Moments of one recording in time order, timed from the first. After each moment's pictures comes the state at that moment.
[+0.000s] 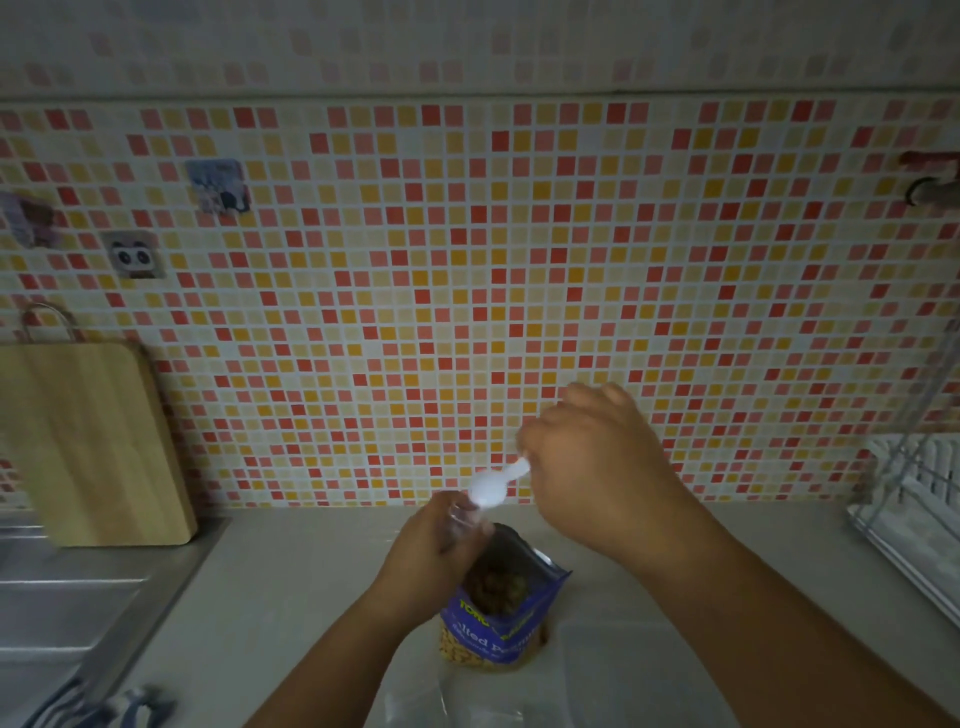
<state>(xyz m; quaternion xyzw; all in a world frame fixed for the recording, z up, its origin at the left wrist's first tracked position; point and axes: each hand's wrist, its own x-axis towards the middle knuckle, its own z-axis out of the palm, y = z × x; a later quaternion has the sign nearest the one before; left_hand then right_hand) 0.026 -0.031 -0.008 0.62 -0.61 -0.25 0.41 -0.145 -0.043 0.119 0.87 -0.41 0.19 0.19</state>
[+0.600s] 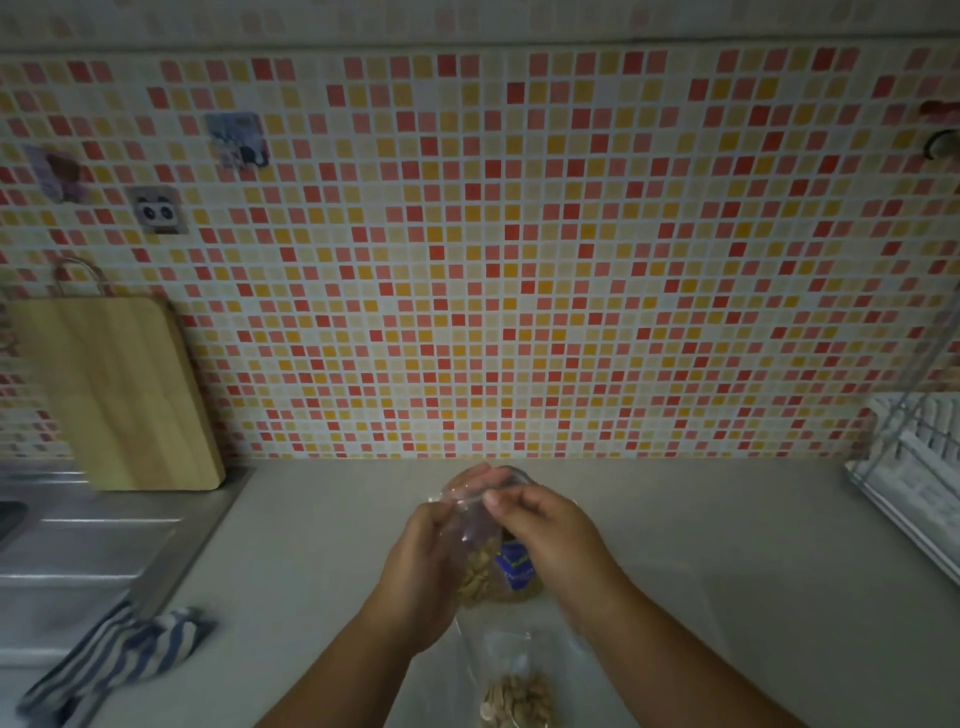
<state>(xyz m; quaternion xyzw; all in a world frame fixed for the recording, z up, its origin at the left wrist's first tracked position) 0.012 0.033 -0.014 0.37 -0.38 -0.61 0.59 -0.116 0.003 0.011 0.61 -0.47 0.38 -0.52</state>
